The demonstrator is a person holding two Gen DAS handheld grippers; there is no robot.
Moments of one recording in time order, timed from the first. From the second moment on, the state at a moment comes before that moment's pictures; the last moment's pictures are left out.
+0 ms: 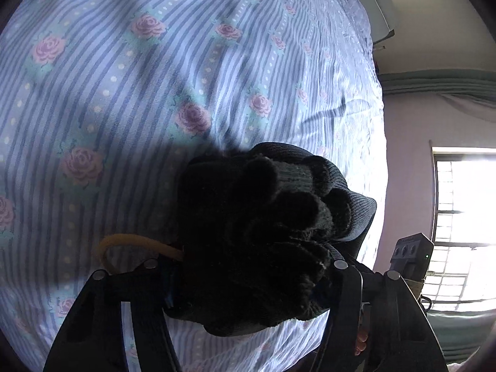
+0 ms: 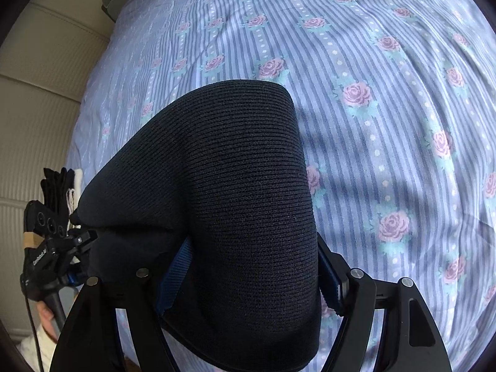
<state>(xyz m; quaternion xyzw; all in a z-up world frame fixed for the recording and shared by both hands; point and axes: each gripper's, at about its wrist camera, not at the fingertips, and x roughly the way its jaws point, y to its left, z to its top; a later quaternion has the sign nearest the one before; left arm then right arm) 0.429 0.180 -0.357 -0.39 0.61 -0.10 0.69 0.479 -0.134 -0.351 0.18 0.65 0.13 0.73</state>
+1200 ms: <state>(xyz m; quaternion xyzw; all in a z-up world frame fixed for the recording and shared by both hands) 0.240 0.129 -0.063 -0.28 0.43 -0.07 0.86 0.313 -0.147 -0.086 0.11 0.48 0.24 0.83</state>
